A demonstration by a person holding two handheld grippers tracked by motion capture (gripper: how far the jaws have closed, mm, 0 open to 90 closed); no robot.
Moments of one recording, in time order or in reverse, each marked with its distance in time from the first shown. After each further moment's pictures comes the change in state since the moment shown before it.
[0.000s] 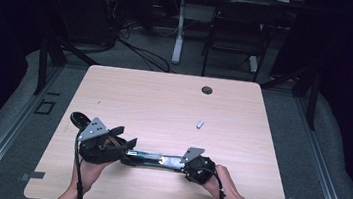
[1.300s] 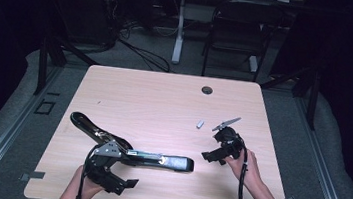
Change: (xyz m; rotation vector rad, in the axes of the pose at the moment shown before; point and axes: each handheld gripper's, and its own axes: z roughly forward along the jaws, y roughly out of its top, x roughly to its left) left arm -0.011 -0.038 0.006 0.379 -0.215 0.046; right arm -0.104 -0.016 -0.023 0.080 0.058 0.391
